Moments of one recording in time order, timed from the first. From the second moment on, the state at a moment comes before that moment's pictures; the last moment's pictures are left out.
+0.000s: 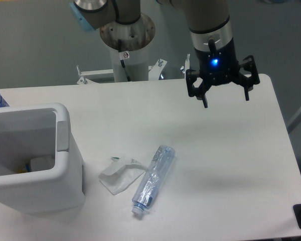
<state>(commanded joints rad) 2.56 -1.69 -1.50 -1.09 1.69 0.66</state>
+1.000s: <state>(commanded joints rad) 2.46 -1.73 -1.63 -0.92 1.68 0.64</state>
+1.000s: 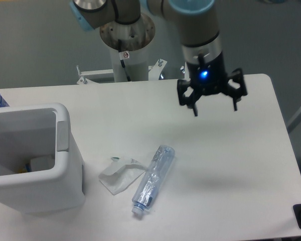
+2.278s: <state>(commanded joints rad) 2.38 -1.87 -1.72 -0.91 1.33 0.85</state>
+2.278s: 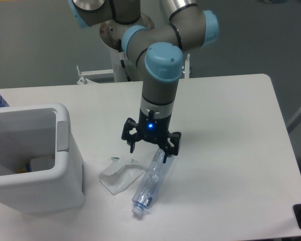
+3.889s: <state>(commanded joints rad) 2.24 -2.02 -1.76 -0.83 1.37 0.87</state>
